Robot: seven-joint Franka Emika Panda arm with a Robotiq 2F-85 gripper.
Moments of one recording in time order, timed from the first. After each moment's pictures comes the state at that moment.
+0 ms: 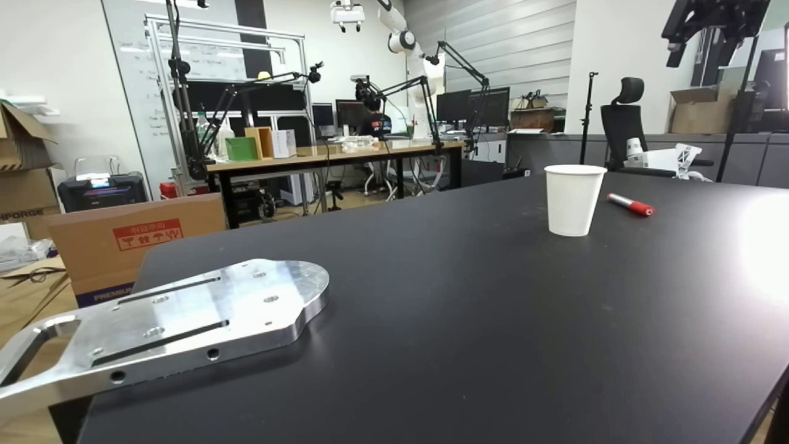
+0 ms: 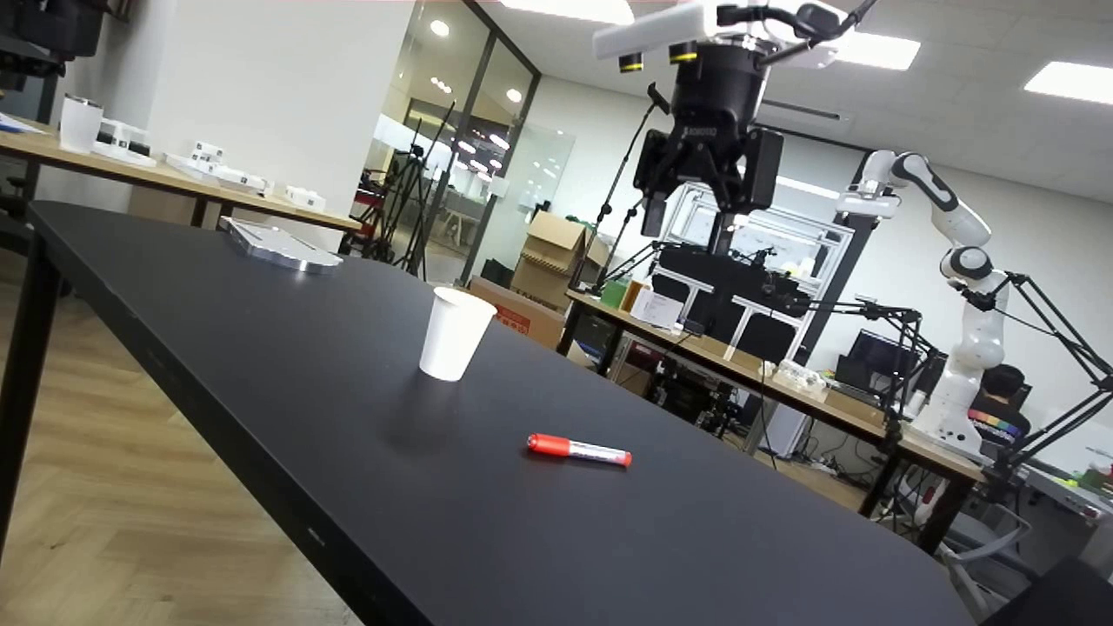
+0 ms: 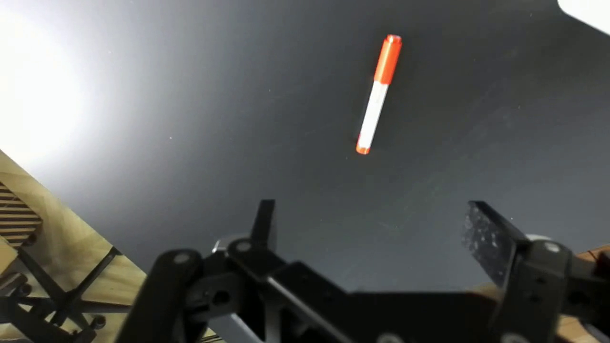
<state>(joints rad) -0.22 0.10 -0.18 -2.13 0.00 2.49 0.10</state>
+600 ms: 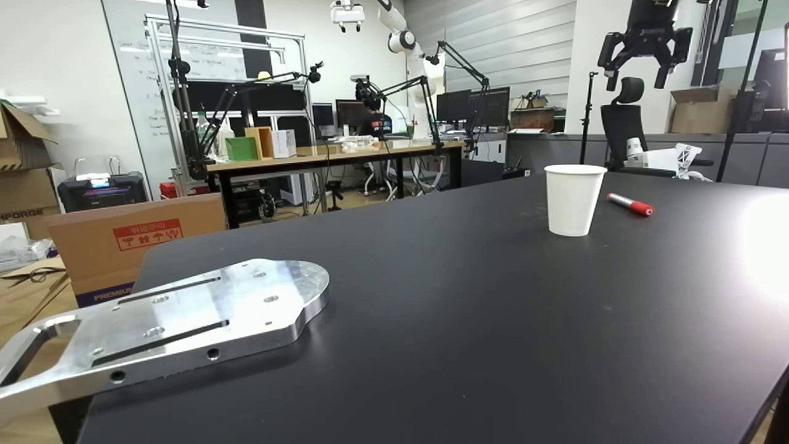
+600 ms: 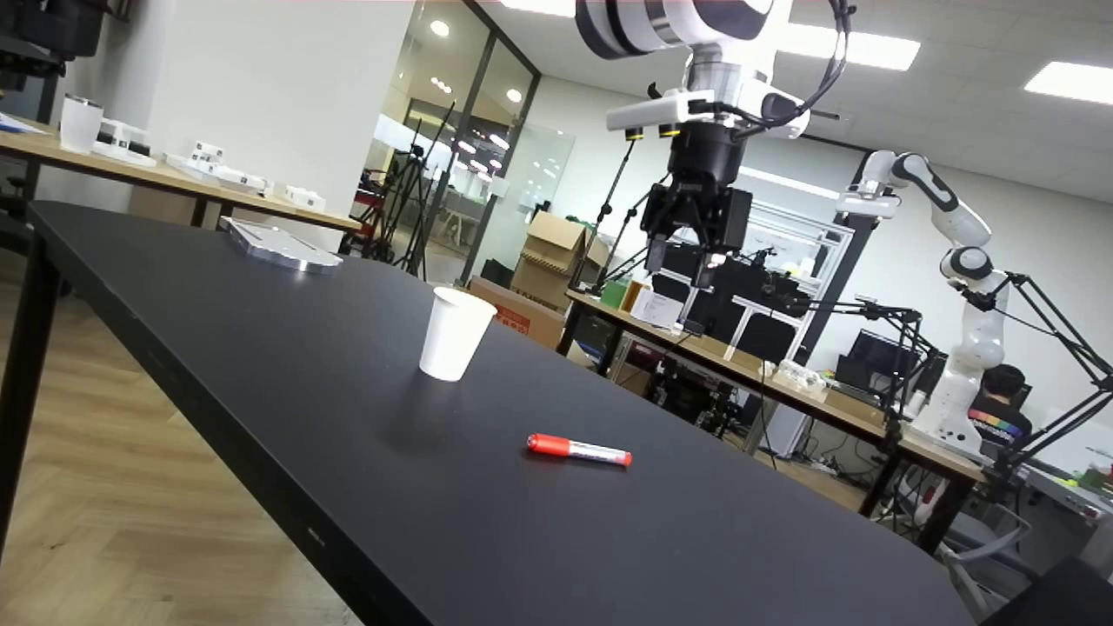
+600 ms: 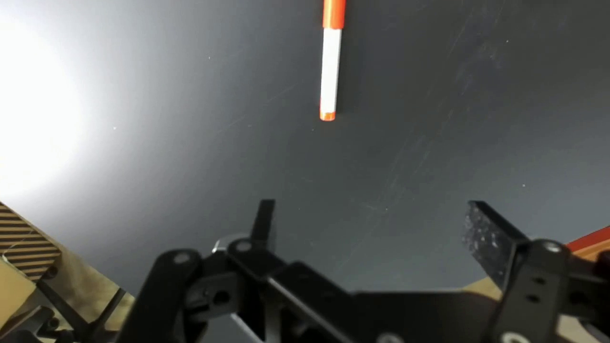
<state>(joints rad) -0.15 0.38 -0.18 -1.79 0.00 2.36 0.31</state>
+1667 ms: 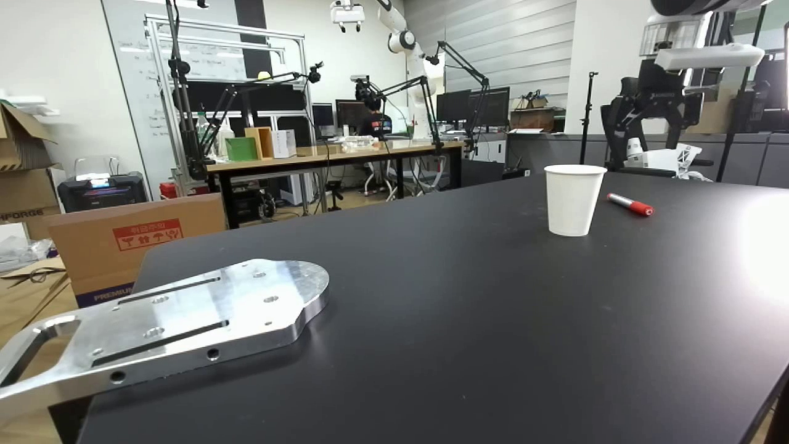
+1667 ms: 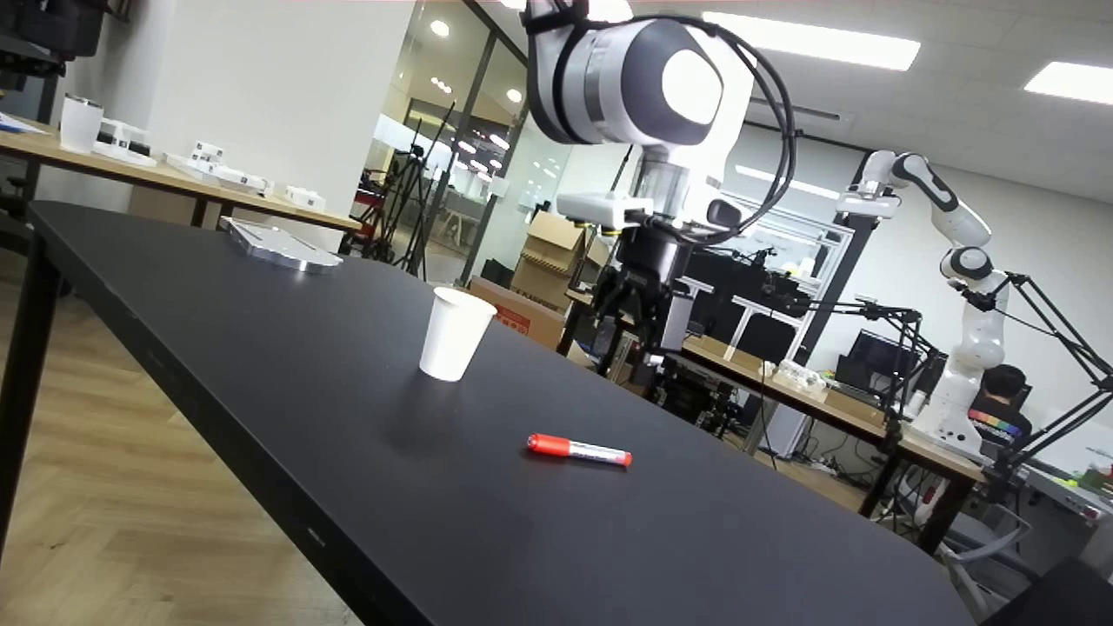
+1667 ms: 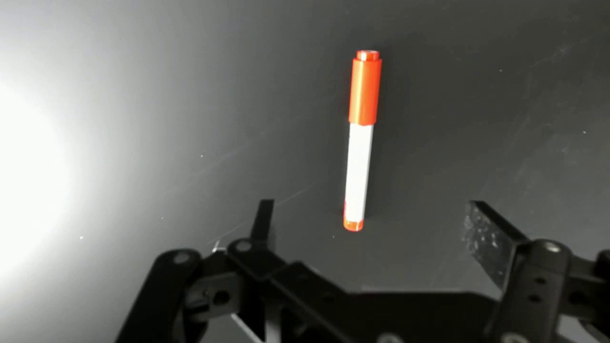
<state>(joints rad) -0.16 0.49 -0.18 -1.94 0.08 2.54 0.25</state>
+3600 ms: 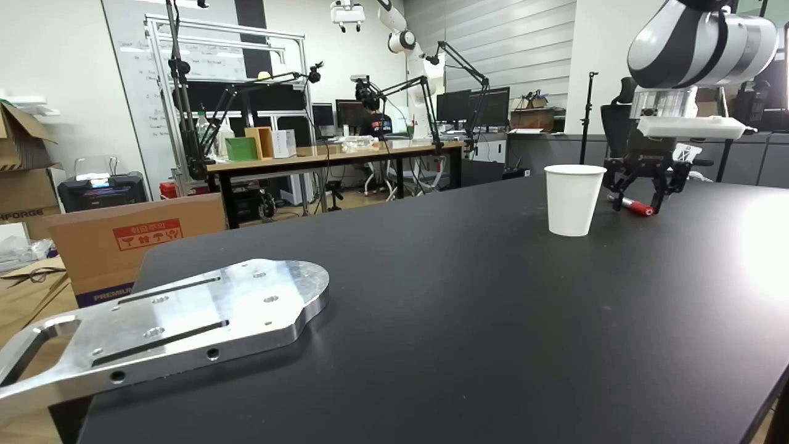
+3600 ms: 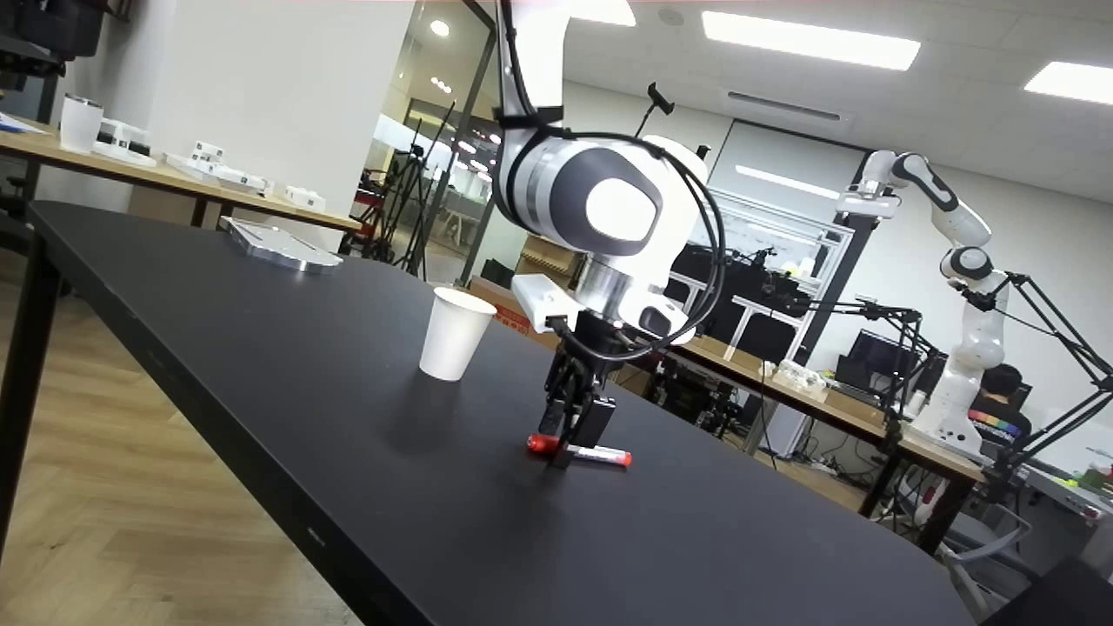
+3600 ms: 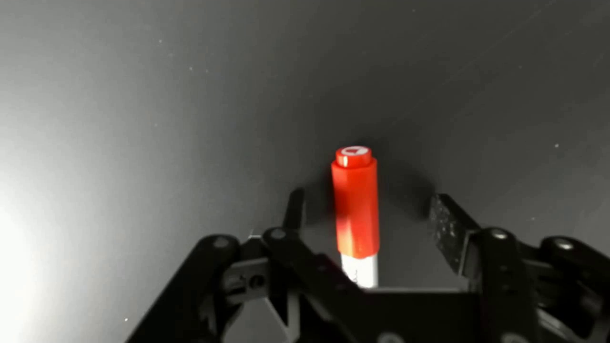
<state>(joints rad) -0.18 0.69 -0.12 -1.92 0.26 2.66 0.25</state>
